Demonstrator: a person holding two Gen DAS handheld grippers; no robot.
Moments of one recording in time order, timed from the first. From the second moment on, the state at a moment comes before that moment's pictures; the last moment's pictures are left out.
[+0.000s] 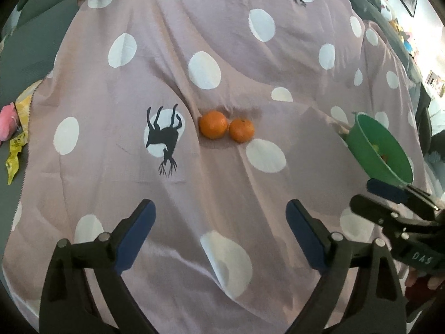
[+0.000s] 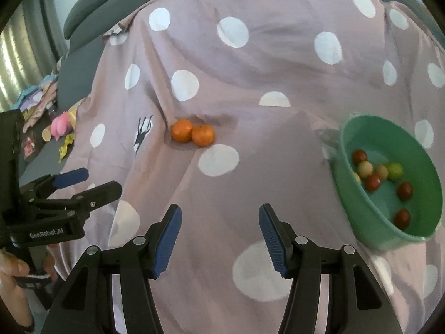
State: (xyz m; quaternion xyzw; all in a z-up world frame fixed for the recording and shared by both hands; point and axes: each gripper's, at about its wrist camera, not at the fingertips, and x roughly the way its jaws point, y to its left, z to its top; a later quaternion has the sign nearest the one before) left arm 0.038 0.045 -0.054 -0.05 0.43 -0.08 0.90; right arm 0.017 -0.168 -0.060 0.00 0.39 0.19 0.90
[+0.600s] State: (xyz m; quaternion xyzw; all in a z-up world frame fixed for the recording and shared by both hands) left arm 0.119 0.063 -0.062 -0.01 0.41 -0.10 0.91; right arm 0.128 -0.095 -0.079 -0.07 0.41 0.24 0.88
